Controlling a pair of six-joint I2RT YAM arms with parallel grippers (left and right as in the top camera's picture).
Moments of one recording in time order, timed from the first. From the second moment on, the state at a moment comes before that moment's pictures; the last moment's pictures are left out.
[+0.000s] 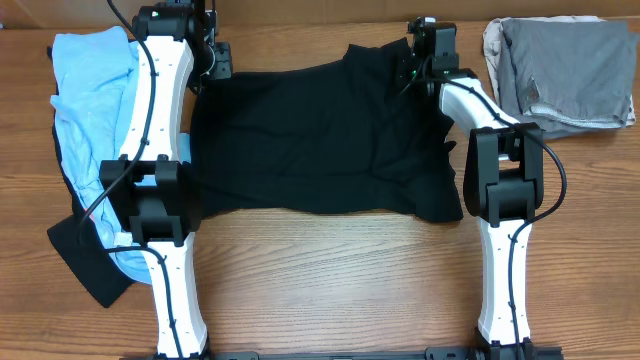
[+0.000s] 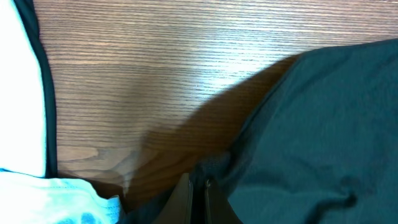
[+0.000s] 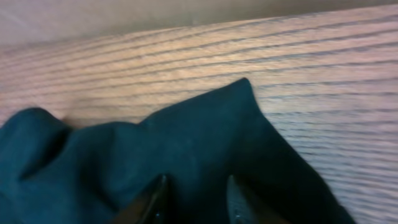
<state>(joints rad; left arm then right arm) -0.03 2.39 2.41 -1.24 0.02 -0.12 0.11 2.56 1.99 -0.19 -0.15 0.17</state>
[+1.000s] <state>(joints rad) -0.03 2.39 2.41 -1.29 -0.04 -0.12 0.11 2.41 2.11 -0.90 -0.14 0.18</state>
